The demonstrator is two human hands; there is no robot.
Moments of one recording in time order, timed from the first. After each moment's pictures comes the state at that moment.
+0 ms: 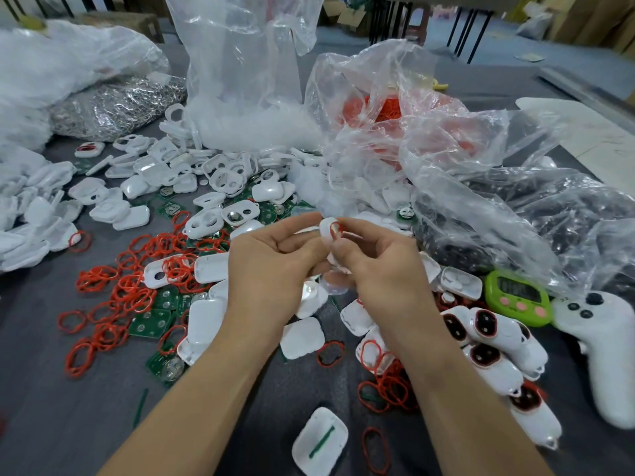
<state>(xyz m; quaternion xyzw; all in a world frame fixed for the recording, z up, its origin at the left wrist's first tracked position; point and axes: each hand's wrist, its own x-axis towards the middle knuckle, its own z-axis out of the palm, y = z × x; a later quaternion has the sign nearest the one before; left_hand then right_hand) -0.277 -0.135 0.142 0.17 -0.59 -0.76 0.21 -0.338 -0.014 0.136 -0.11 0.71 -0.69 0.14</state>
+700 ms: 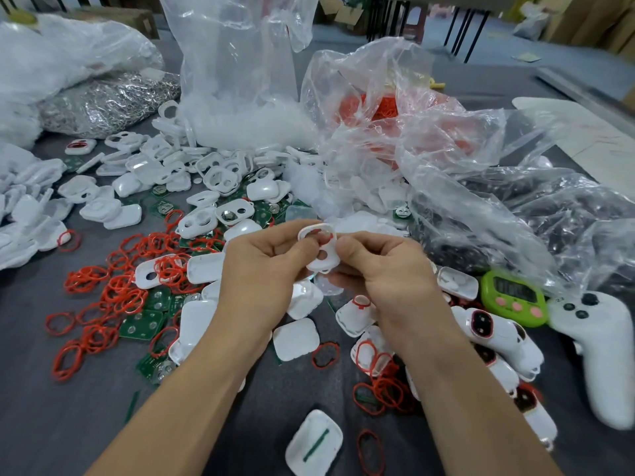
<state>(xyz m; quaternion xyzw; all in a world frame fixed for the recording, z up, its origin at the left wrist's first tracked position) -0.275 -0.138 0.141 0.17 -0.63 -0.73 0.19 -0.339 -0.011 0.142 -0.06 0.64 -0.74 0.21</state>
